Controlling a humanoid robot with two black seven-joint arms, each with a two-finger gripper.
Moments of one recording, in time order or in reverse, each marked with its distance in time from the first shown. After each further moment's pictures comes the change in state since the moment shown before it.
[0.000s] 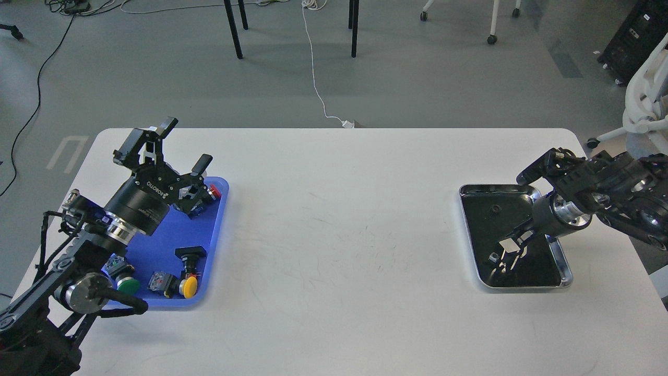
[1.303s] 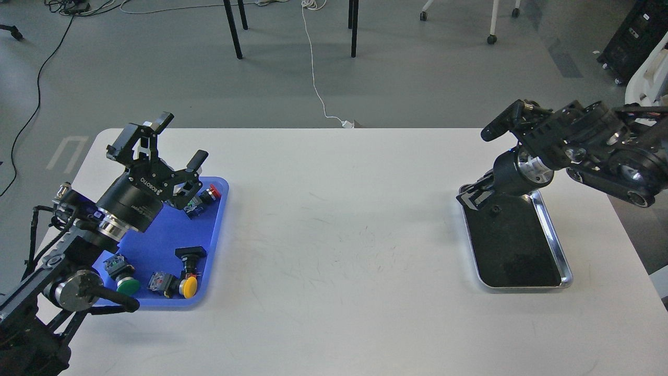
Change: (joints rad) left arm 0.002 0.044 0.000 -0.033 0.000 0.000 0.004; right arm 0.222 0.090 -0.001 0.131 0.135 0.013 0.000
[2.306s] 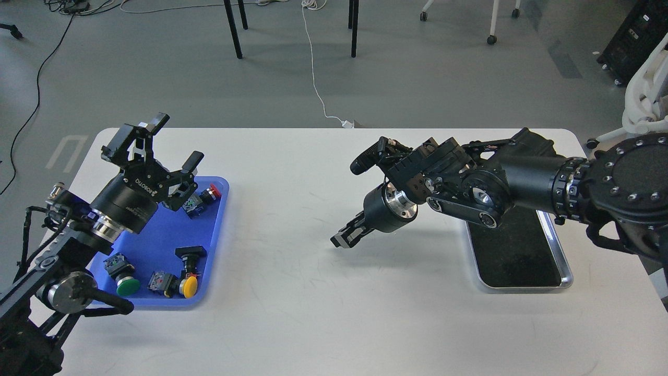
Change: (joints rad) left arm 0.014 0.018 0.000 -0.013 -0.002 0.000 -0.003; right arm -0.064 0.425 -0.055 -0.125 0.313 -0.014 0.000
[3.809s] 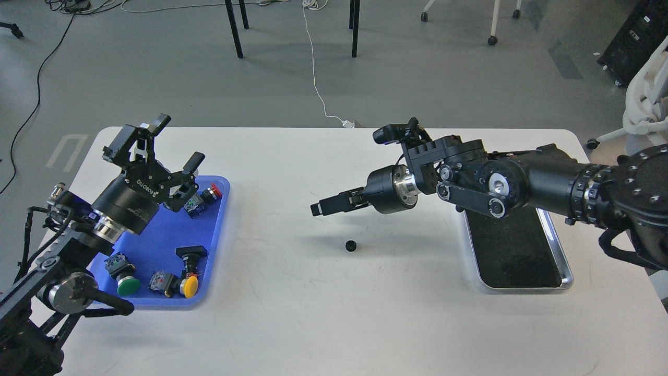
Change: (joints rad) left arm -0.005 -0.001 0.002 0.000 0.024 0.000 -0.003; right arm -0.046 -0.134 0.137 -0.013 0.350 -0.067 0.000
